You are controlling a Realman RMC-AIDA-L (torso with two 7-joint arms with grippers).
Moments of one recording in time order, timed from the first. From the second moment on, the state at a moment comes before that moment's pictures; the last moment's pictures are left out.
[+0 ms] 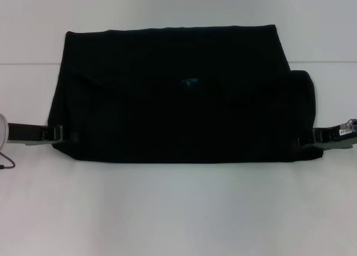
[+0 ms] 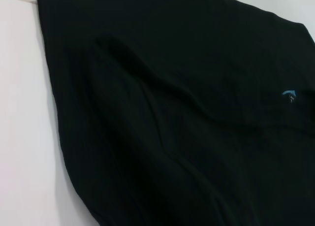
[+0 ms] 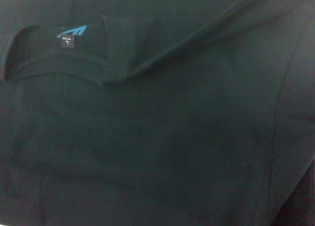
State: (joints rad) left arm -0.64 -1.92 0.75 0.54 2.27 1.14 -2.24; right arm 0.78 1.94 -0.83 -0.53 -2.48 -1.15 2.49
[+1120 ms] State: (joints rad) left arm -0.66 -1.87 0.76 0.54 2.39 1.71 -2.25; right arm 0.70 1.90 -0.84 -0.55 -2.57 -1.57 2.28
